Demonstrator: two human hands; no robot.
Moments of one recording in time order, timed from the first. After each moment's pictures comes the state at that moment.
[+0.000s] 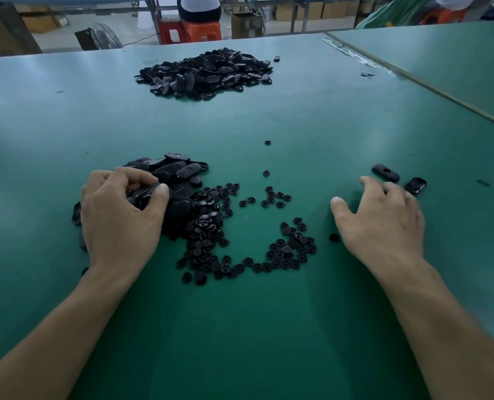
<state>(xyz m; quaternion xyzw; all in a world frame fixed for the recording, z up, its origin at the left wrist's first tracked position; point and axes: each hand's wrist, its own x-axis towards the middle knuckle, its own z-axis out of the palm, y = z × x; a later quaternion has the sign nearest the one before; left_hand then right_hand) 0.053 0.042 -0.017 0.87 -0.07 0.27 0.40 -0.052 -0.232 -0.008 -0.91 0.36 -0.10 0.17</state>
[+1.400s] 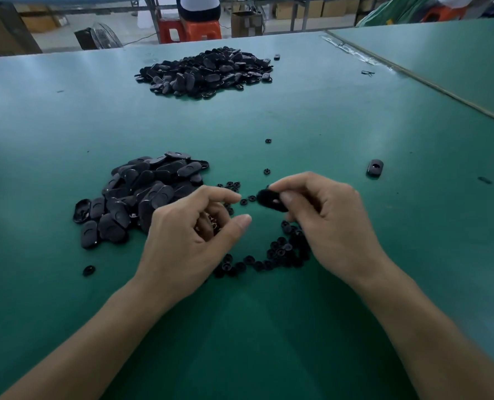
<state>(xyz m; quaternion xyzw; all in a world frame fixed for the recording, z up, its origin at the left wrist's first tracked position) 0.005 0.005 -0.009 0.80 -0.31 0.13 0.49 -0.049 -0.188 0.004 -0.84 0.02 -0.22 0.50</state>
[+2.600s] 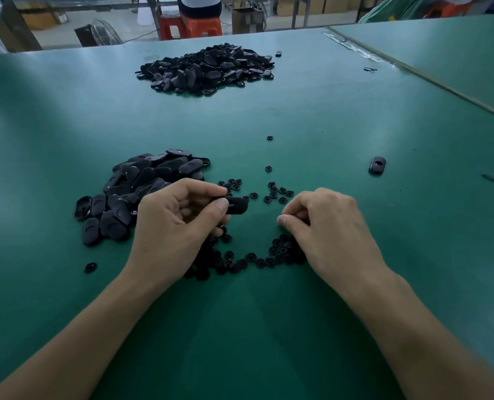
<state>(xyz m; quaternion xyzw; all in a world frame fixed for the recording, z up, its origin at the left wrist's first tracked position) 0.014 0.009 -0.006 0.72 -0.22 0.02 0.65 -0.055 -0.179 0.002 -0.94 0.13 -0.14 0.26</state>
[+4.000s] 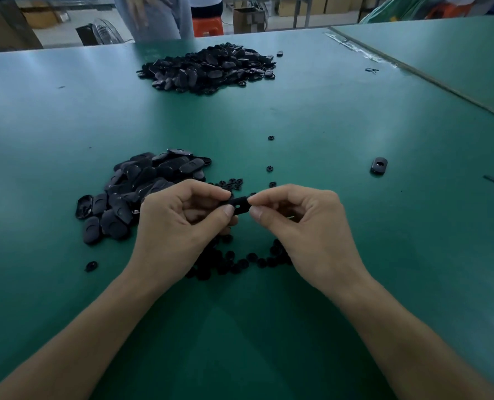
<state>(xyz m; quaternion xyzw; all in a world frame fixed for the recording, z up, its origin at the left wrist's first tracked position) 0.010 0.007 -0.005 0.71 -0.22 0.00 0.66 -0.050 -0.158 -0.001 -0.78 0.03 -0.19 0.60</state>
